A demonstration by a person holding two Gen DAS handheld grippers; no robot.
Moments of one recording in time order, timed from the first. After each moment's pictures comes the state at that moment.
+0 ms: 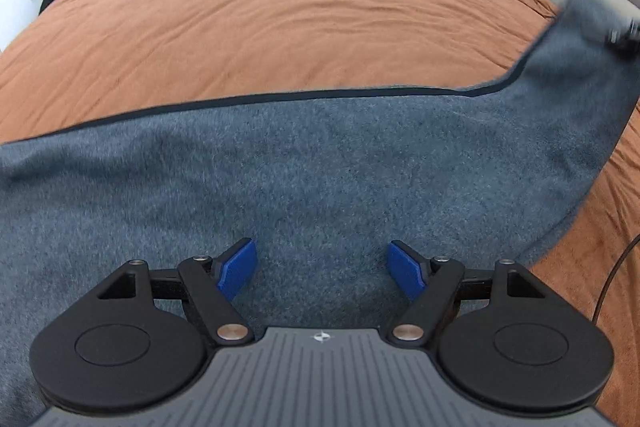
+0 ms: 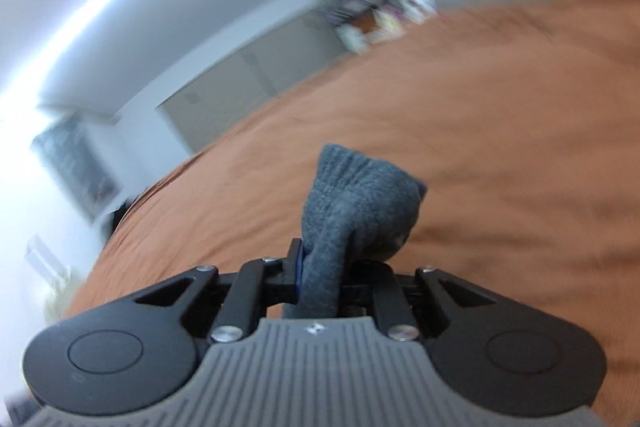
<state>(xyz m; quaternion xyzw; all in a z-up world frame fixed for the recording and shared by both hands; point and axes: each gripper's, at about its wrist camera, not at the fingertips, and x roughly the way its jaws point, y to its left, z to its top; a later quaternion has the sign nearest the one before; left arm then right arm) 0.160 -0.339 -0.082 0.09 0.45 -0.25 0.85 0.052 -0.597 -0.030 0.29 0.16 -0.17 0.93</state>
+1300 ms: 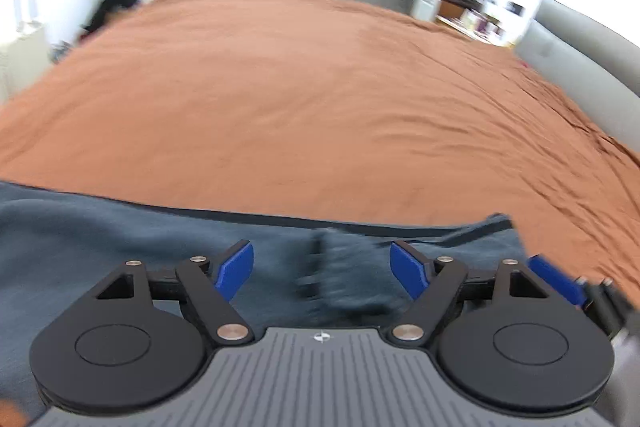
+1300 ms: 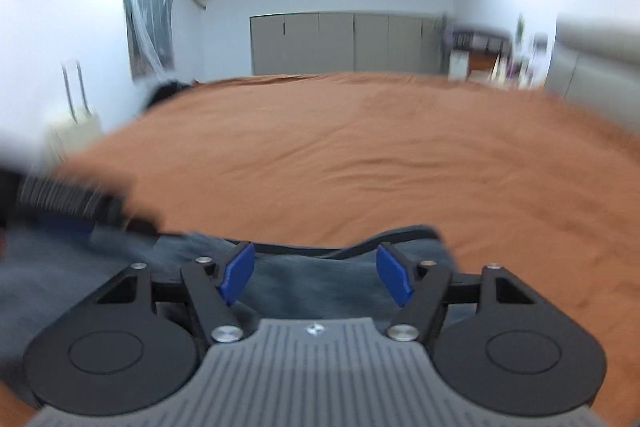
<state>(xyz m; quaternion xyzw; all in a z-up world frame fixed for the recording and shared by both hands) 0.212 -0.263 -0.025 0.00 0.40 -0.22 0.89 0.096 -0.330 -0.052 0.03 0.22 -0.13 0.97</state>
